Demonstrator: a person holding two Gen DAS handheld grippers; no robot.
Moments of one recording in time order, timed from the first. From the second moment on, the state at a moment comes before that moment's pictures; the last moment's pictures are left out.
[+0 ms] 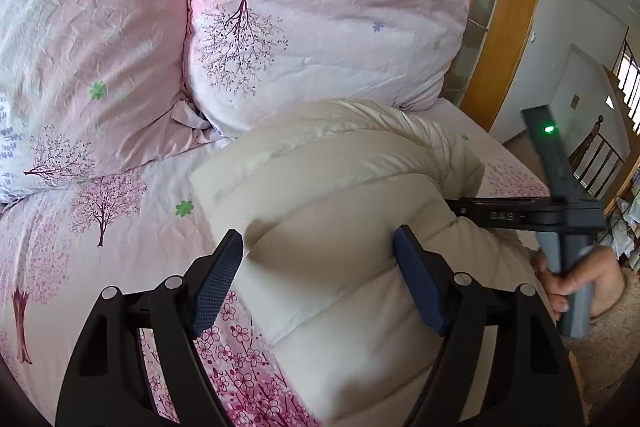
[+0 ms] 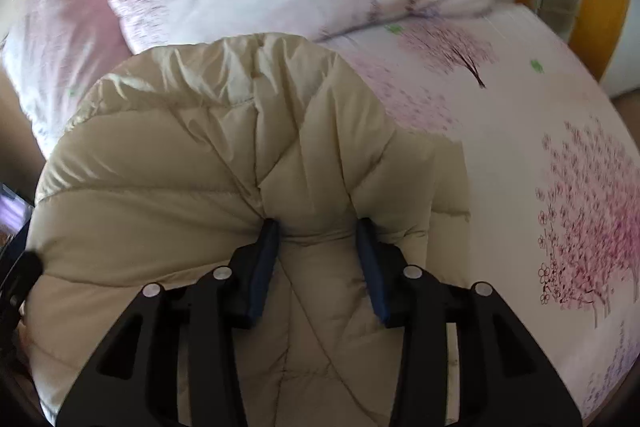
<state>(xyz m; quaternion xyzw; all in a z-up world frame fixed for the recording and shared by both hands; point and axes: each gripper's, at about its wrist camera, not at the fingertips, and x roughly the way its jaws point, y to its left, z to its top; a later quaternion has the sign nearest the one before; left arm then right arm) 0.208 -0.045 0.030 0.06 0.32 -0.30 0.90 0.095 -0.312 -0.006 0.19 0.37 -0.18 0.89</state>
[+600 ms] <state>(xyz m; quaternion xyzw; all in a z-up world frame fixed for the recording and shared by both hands) 0.162 -0.033 0.033 0.05 0.32 -0.31 0.90 -0.018 -0.273 0.007 0.19 0.28 -0.14 0.93</state>
